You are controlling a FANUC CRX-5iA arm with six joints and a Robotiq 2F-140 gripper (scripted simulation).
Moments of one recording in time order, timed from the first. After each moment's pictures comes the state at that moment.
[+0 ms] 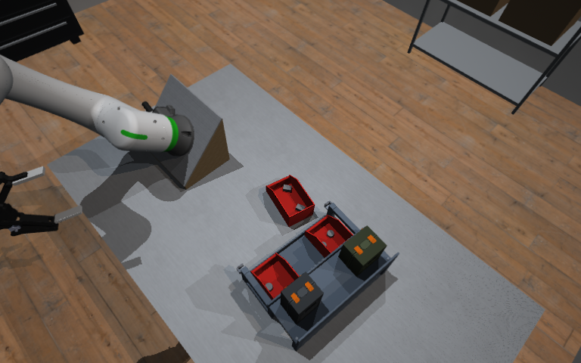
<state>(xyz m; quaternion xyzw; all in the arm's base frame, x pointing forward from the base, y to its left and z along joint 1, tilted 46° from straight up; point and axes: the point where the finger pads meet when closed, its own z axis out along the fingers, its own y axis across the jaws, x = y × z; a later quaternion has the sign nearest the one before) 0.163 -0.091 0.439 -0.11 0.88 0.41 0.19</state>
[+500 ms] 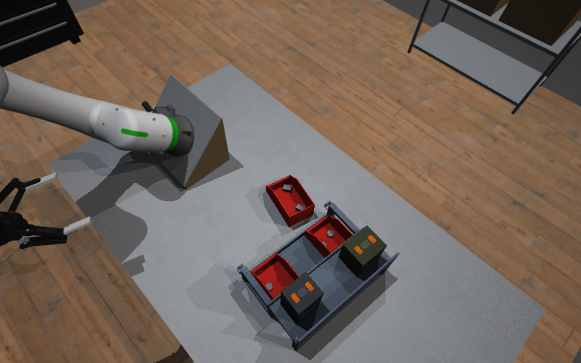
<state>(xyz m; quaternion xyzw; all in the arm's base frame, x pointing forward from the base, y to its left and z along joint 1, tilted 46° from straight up) 0.185 -0.099 0.420 -0.20 0.88 0.38 0.20</state>
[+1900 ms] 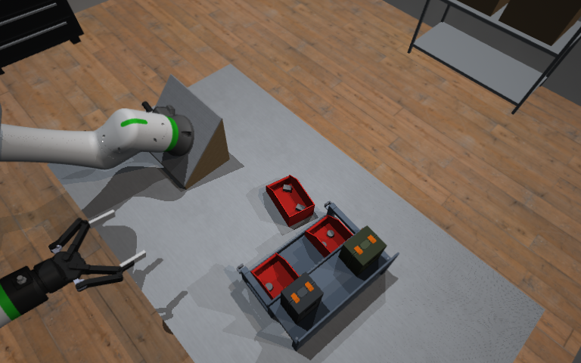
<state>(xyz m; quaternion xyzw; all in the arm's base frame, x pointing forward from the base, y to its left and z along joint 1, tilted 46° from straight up) 0.311 -0.106 0.327 -0.69 0.68 0.21 0.16</state>
